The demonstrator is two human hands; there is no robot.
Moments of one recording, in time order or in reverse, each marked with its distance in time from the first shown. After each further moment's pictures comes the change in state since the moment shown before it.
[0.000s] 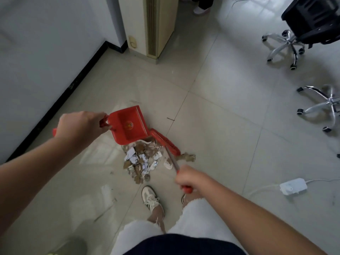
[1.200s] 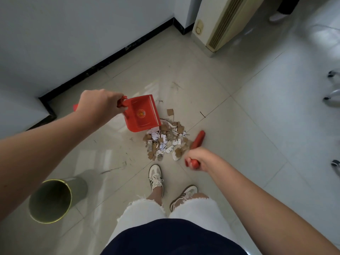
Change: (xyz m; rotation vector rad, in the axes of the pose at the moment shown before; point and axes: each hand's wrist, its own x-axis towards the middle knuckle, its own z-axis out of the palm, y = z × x) left_hand -0.133 -0.081 0.037 -0.026 -0.005 -0.281; right_hand 0.004 -0.067 0.067 0.298 0.014 0.111
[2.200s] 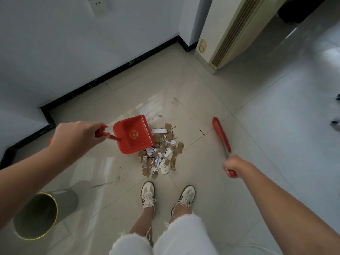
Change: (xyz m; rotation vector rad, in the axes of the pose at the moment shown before) left_hand -0.001 0.004 0.010 -0.039 -0.087 -0.109; right_hand 0.100 -0.040 -0.179 -0.384 0.263 -0.056
